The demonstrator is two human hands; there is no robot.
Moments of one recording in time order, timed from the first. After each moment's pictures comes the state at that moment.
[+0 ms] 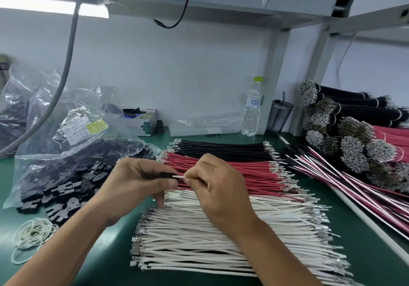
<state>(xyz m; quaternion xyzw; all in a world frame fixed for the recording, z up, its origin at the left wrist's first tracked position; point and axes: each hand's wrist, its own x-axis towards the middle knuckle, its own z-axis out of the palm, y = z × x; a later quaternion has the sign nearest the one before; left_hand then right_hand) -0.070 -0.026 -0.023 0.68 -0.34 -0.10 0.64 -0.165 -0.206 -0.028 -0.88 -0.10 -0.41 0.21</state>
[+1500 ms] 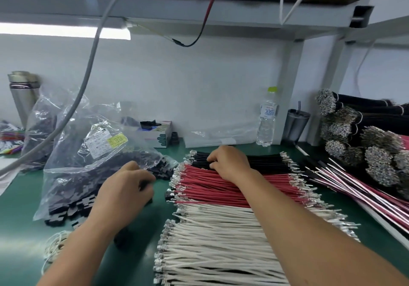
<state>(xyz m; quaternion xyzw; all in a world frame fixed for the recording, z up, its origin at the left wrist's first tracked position) -0.017 0.008 -0.043 0.91 -0.24 0.21 0.27 -0.034 -0.269 -0.012 -0.98 0.06 -0.13 0.13</state>
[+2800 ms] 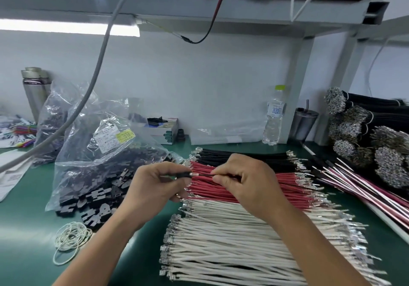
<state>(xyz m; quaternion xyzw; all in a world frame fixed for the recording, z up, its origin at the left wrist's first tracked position) -0.048 -0.026 -0.037 0.69 -0.25 -0.02 0.68 -0.143 -0.238 -0.005 -0.91 -0.09 -0.31 0.25</state>
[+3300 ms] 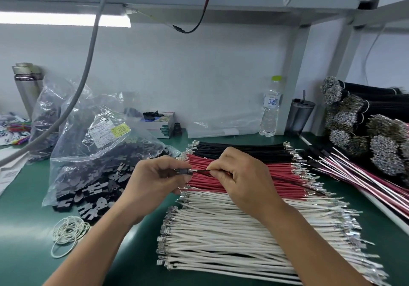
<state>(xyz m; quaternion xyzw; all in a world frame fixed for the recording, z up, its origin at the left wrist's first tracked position) -0.047 -0.026 -0.041 0.69 -0.30 -0.03 0.66 -0.146 -0.231 -0.020 -0.91 -0.10 -0.35 0.19</state>
